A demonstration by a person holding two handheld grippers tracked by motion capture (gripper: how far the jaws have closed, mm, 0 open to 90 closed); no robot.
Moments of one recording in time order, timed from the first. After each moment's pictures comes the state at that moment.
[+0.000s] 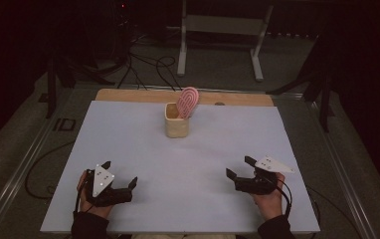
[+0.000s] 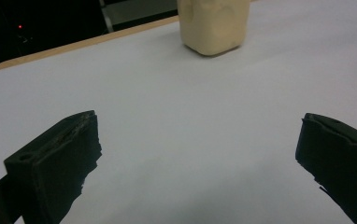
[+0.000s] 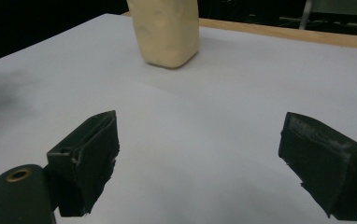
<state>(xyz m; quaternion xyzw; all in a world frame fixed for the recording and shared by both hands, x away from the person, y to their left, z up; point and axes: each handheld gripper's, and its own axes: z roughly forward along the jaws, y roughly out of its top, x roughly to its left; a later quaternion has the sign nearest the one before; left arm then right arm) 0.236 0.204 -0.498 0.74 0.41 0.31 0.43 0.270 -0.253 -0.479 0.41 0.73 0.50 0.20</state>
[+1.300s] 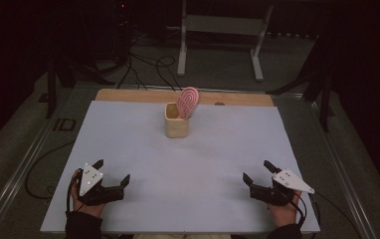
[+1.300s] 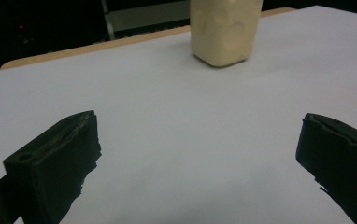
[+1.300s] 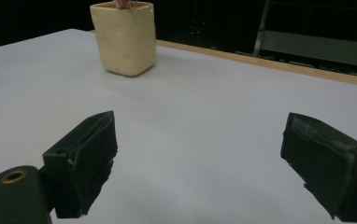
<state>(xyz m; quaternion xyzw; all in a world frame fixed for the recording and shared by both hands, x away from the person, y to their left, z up) 0.237 0.226 -0.495 0.71 0.43 0.30 0.46 0.243 -0.291 -0.492 0.40 0.70 0.51 0.30</state>
